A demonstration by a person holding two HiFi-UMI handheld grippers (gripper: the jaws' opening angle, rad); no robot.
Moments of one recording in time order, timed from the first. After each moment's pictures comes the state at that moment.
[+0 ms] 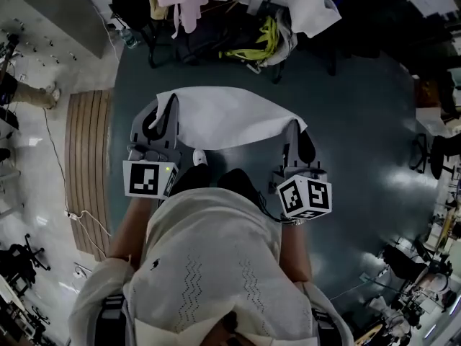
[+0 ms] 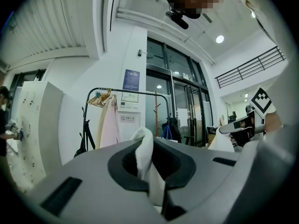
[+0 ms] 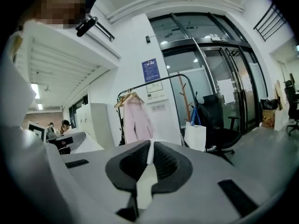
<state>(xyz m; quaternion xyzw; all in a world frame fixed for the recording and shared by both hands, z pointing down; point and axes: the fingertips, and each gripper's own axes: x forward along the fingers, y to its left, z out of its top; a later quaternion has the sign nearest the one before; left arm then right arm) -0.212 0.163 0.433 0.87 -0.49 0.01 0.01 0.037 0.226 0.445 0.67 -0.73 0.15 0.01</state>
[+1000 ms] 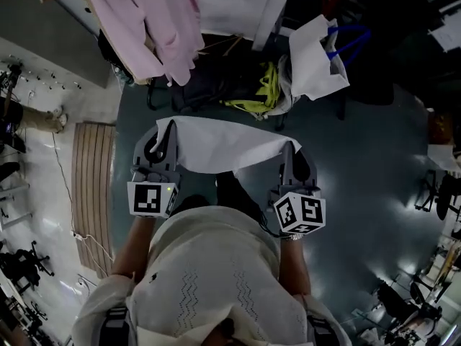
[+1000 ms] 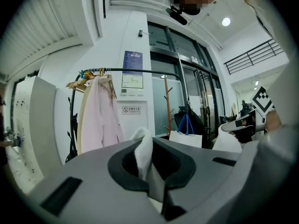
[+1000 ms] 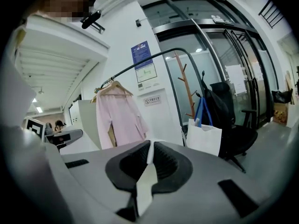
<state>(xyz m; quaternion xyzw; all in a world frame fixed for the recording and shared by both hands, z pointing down) -0.099 -0.121 0.472 0.85 -0.53 0.07 0.01 0.165 -0.075 0.501 0.64 -0.74 0.18 0.02</state>
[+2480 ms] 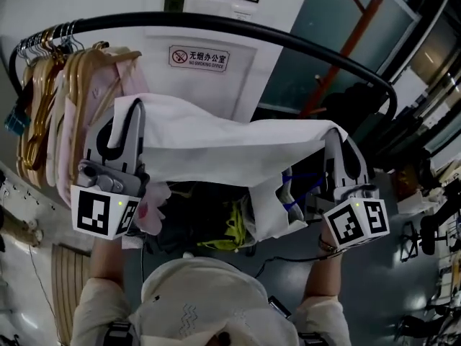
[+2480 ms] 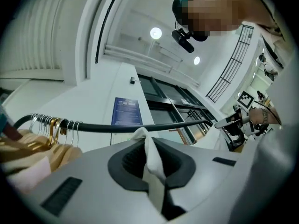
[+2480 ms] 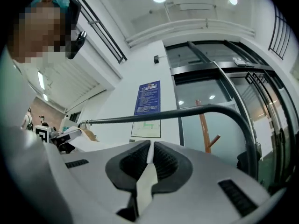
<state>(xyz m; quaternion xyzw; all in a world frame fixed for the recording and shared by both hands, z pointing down) -0.070 -0.496 0.123 0.85 -0.44 -0.18 -0.23 0.243 -0.441 0.123 0.63 -0.76 -0.08 -0.10</state>
